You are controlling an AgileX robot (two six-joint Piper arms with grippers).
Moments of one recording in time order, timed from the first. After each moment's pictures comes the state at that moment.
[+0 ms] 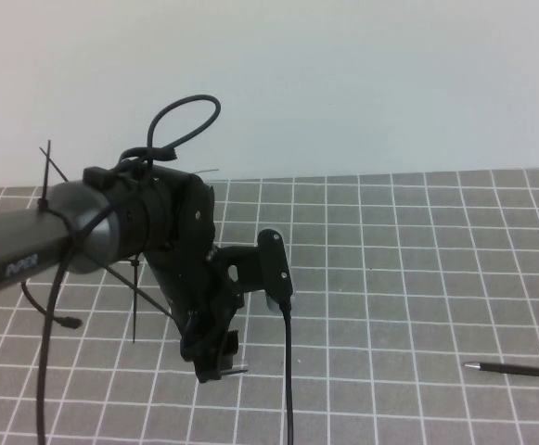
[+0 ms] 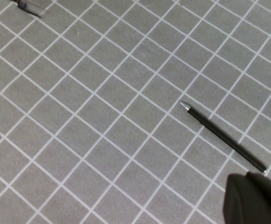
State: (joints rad) right arm 0.05 0.76 -0.78 0.38 0.98 -0.66; left arm -0.56 1.84 -1.29 -0.17 0.90 1.01
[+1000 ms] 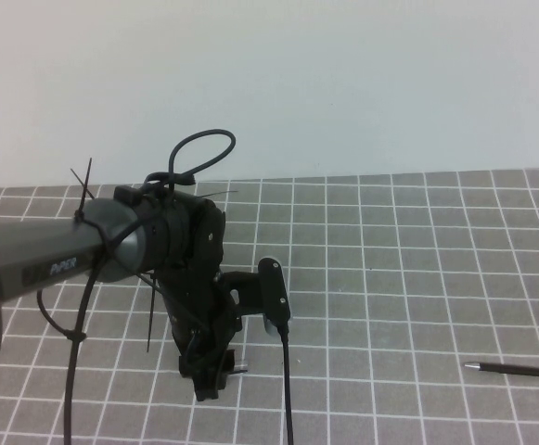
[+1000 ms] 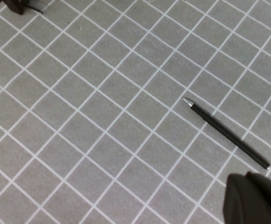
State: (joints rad) right arm 0.05 0.76 -0.78 0.38 0.99 -0.66; left arm -0.56 1.95 -1.29 -0.15 0.93 0.99
